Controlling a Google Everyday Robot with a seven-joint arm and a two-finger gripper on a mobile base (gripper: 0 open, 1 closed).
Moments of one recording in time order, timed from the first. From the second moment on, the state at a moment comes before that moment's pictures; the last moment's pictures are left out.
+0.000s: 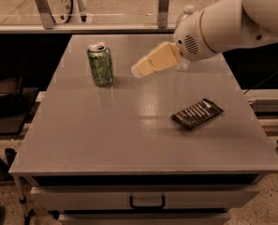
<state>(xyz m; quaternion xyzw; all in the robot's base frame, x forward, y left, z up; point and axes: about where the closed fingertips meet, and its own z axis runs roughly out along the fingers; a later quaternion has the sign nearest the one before) 0.561 -0.055 0.973 -0.39 0.81 0.14 0.42</state>
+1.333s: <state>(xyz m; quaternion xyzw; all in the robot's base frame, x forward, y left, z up) 0.592 0.021 0.922 -0.41 0.78 0.21 0.43</state>
